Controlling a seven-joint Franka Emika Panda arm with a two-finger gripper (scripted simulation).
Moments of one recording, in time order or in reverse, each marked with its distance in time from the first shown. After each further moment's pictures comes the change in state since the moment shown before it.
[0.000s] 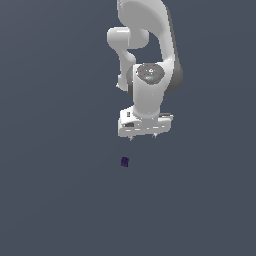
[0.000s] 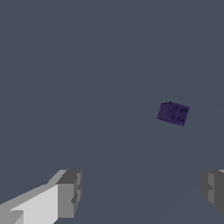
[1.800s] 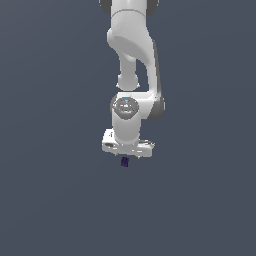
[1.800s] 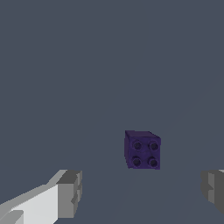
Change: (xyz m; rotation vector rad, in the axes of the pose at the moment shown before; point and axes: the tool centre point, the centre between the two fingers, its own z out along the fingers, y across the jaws) arm 0.041 0.073 0.071 -0.018 0.012 0.259
